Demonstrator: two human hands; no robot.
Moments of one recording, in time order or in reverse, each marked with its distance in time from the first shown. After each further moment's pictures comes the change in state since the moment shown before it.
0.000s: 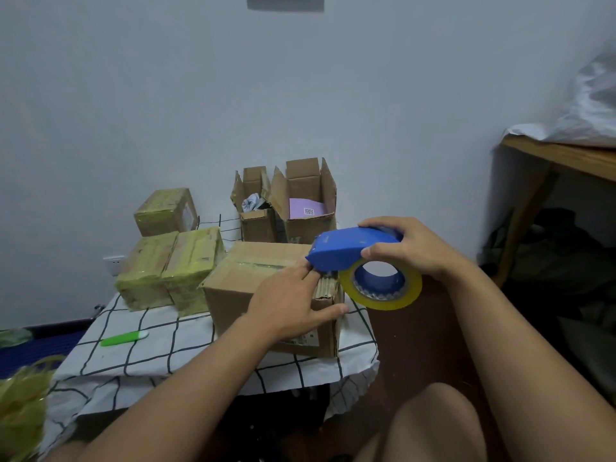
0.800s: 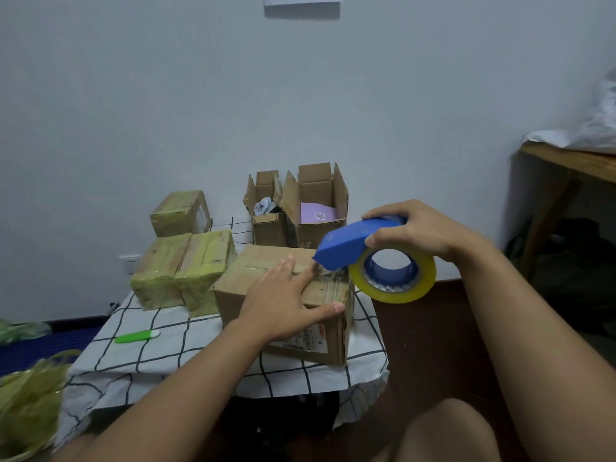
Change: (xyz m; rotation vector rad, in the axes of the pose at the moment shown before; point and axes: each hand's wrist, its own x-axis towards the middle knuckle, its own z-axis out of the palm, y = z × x) left_hand -0.009 -0.015 -0.008 -0.047 -0.157 -0.261; right_hand 0.026 -0.029 -0.020 -0.138 -0.068 0.018
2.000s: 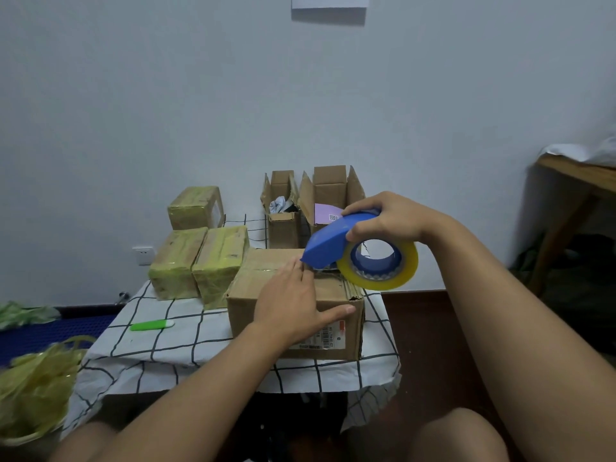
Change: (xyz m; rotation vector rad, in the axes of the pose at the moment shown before) left_hand -0.008 -0.007 0.011 0.060 0.203 -0.042; right_hand 0.040 -0.046 0.026 -0.161 -0.140 -0.061
